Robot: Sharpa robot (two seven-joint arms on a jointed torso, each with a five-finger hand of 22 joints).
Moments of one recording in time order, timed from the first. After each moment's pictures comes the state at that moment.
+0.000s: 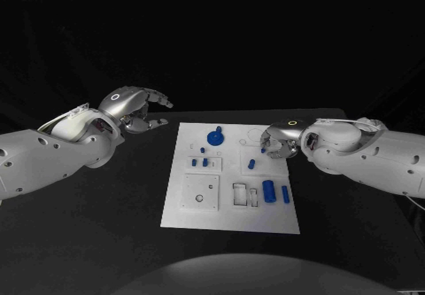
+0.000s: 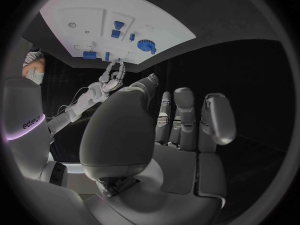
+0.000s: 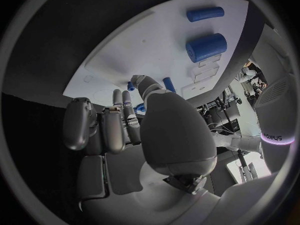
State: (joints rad) left arm 1.33 -0.92 -0.22 1.42 -1.49 -0.62 0.11; left_hand 1.36 -0.22 0.39 0.29 0.08 0.92 -0.02 0.07 0.12 0.71 0.02 0.17 0.08 1.29 -0.05 1.06 0.74 0.06 1.45 0.06 1.24 1.31; right arm 1.26 -0.81 -0.22 1.39 -1.71 -0.14 -0.05; right_hand 1.39 -0.12 0.23 0.10 0.58 0.86 0.11 0.25 0.39 0.73 0.08 0.53 0.52 1.42 0.00 1.42 1.28 0.08 1.38 0.11 1.28 1.31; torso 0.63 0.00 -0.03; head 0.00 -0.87
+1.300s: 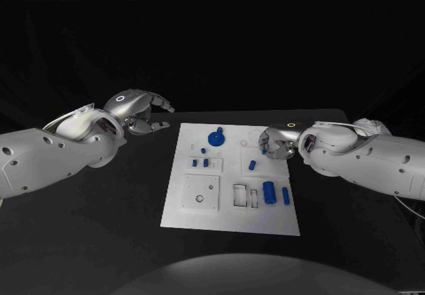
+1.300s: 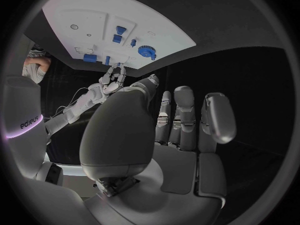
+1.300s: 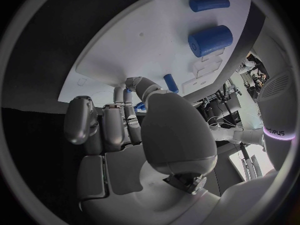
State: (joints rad) left arm 1.33 -0.90 -0.22 1.41 -1.50 -0.55 0.09; left_hand 1.36 -0.21 0.41 0.30 0.07 0.94 0.00 0.07 0.12 0.73 0.02 0.18 0.08 1.28 -0.06 1.06 0.72 0.06 1.45 0.06 1.22 1.31; right arm 1.23 -0.78 -0.22 1.34 -1.63 -0.18 -0.02; right_hand 1.37 -0.10 0.33 0.02 0.59 0.88 0.11 0.38 0.64 0.80 0.07 0.57 0.54 1.38 -0.01 1.39 1.20 0.08 1.34 0.10 1.25 1.31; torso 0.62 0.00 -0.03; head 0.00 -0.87
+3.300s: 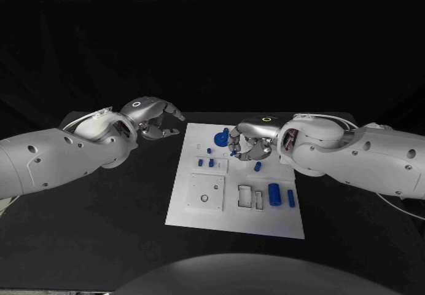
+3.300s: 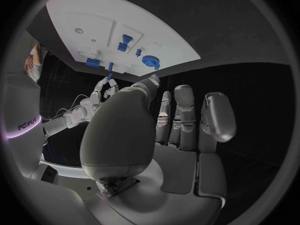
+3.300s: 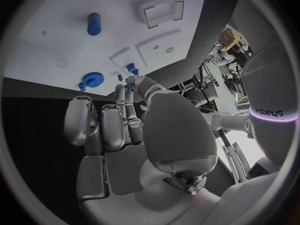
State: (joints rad) left arm 1.30 -0.86 -0.22 1.38 -1.50 -0.49 0.07; left_hand 1.37 -0.20 0.41 0.29 0.07 0.94 0.00 0.07 0.11 0.73 0.02 0.19 0.08 1.27 -0.05 1.05 0.70 0.06 1.45 0.06 1.21 1.31; right arm 1.32 -0.72 -0.21 1.56 -1.53 -0.16 -0.02; right_hand 1.33 -0.09 0.34 0.00 0.57 0.89 0.11 0.41 0.75 0.88 0.06 0.60 0.54 1.39 -0.01 1.40 1.20 0.08 1.35 0.10 1.26 1.31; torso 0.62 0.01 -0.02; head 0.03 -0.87
